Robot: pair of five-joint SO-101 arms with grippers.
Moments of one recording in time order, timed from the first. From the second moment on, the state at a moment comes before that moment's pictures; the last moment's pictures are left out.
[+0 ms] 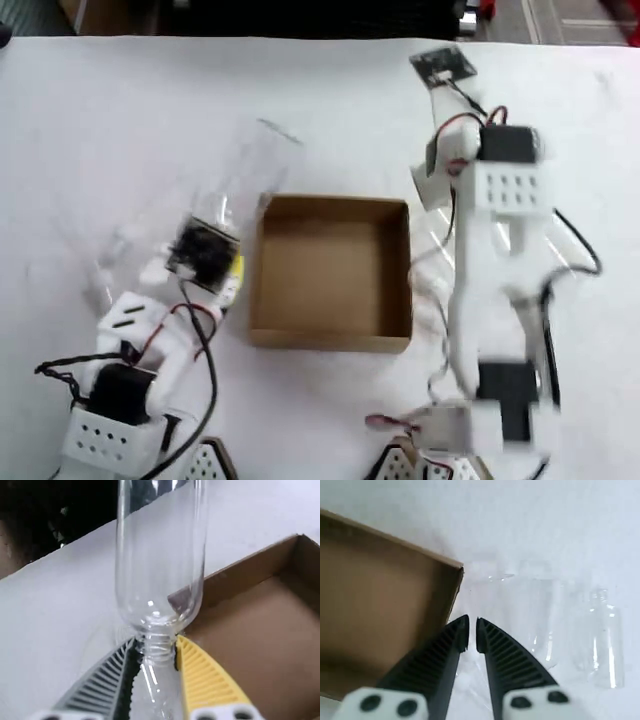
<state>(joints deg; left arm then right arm) 10.1 -82.2 71.6 50.3 -14.4 -2.3 -8.3 -9.0 87.7 22.4</state>
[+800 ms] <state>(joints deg) 19.0 -82.2 71.6 52.9 -20.7 -23.8 -35.3 -9.1 89.7 11.9</state>
